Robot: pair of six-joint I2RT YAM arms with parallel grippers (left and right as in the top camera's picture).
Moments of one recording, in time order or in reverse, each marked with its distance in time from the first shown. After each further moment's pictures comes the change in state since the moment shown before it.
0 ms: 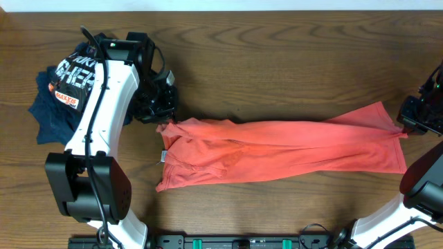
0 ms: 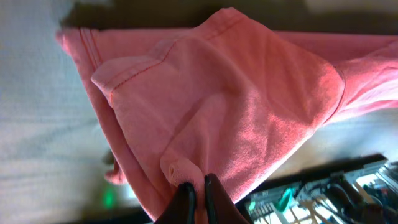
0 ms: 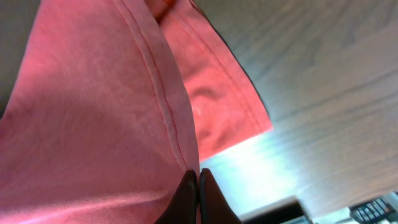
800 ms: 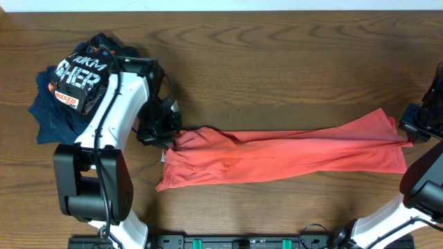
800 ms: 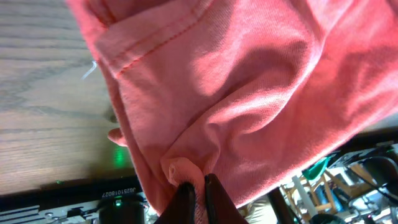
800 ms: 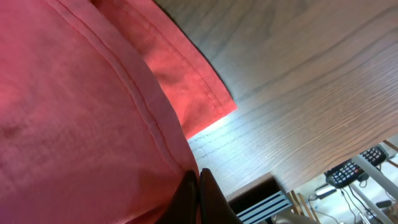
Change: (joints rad) left arm -0.039 0.000 -0.214 -0.011 -0.049 0.030; right arm 0.000 0.000 -0.045 -0.013 0.131 0.073
